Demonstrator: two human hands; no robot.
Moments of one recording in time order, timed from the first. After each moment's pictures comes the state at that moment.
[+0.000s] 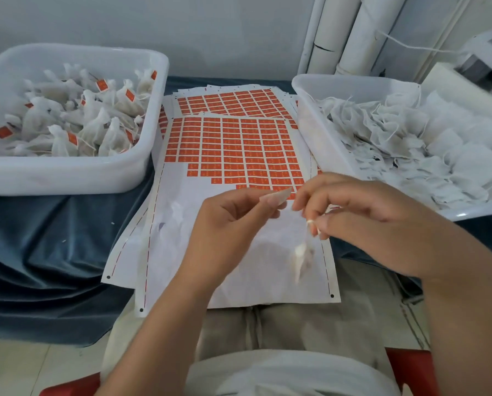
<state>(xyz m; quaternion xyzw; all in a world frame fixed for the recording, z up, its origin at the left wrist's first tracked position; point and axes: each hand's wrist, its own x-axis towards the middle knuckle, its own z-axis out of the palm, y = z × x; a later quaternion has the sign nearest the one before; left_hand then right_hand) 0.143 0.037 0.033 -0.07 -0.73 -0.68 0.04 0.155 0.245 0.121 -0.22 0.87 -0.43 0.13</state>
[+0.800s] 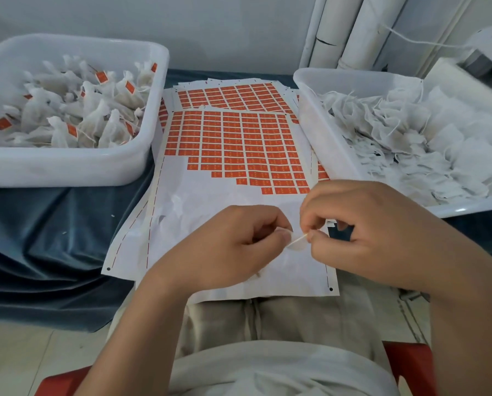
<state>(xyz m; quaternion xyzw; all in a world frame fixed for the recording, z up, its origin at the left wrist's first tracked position) 0.154 0.020 0.053 -0.26 -0.83 -0.48 -0.11 0.164 0.238 0.118 -0.30 0.93 -0.20 0.03</state>
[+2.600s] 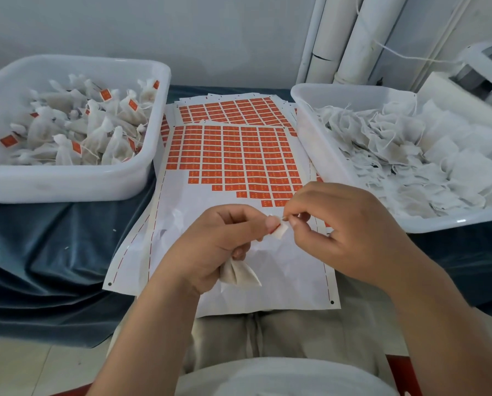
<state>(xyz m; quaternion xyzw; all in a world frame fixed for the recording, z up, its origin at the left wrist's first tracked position) 0.138 0.012 0.043 -0.05 -0.63 -0.75 -0.20 0.139 0.231 0.087 -0.36 0.89 -0.21 -0.18</state>
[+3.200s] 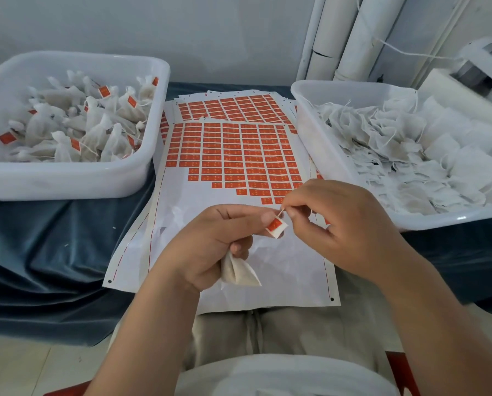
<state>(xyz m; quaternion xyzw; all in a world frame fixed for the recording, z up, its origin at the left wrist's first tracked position) 0.136 0.010 0.043 -0.03 -0.57 -0.78 -0.25 0.133 0.232 0.075 -0.35 0.89 -0.20 -0.21</state>
